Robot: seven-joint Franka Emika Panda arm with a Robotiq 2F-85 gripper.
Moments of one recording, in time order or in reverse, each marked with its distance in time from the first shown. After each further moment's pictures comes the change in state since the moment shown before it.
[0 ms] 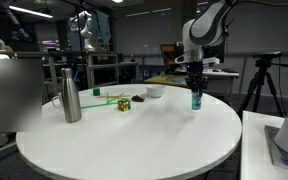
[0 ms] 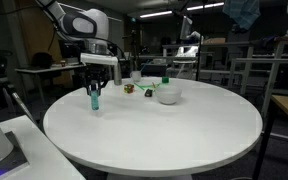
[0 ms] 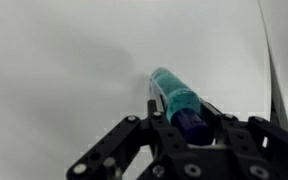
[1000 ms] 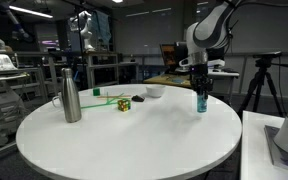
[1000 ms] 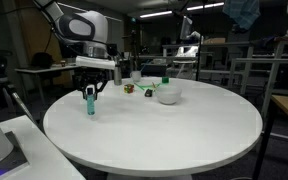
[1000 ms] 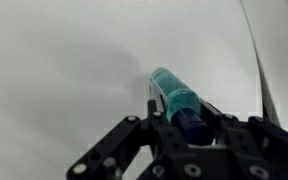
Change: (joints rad) arm 0.000 -0.008 -0.037 -0.044 0.000 0.000 0.000
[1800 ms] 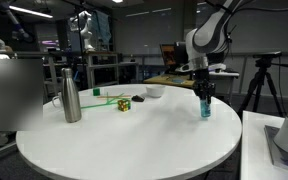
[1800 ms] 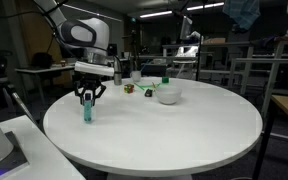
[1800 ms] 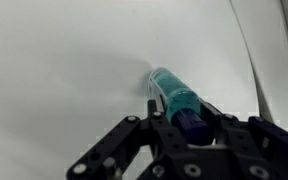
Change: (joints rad) arm 0.000 0.062 -0.006 0.000 -0.008 0.000 0.017
